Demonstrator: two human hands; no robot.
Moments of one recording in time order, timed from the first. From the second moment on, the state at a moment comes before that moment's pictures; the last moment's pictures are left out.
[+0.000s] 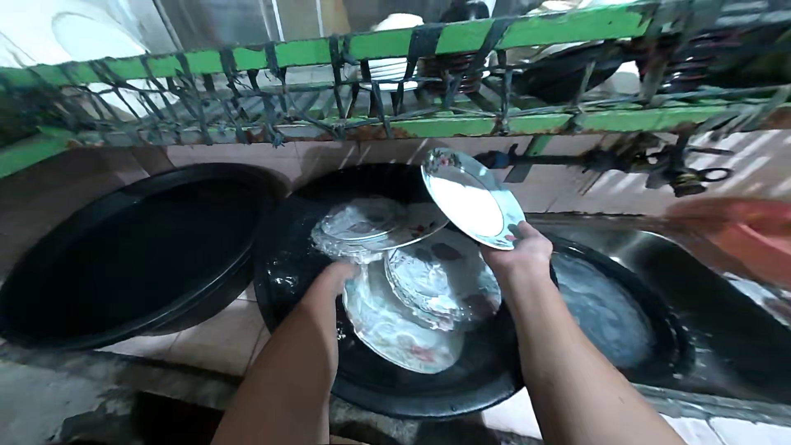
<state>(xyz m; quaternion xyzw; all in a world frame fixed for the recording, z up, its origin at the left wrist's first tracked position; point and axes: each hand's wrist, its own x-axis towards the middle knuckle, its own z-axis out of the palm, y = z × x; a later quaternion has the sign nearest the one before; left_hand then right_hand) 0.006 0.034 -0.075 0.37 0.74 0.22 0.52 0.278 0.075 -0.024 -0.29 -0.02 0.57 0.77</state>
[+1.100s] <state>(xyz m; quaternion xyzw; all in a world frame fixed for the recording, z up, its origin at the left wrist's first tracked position) -0.040 -0.053 0.171 0.84 0.47 0.28 0.02 0.263 0.077 -0.038 -0.54 -0.36 0.49 0.59</state>
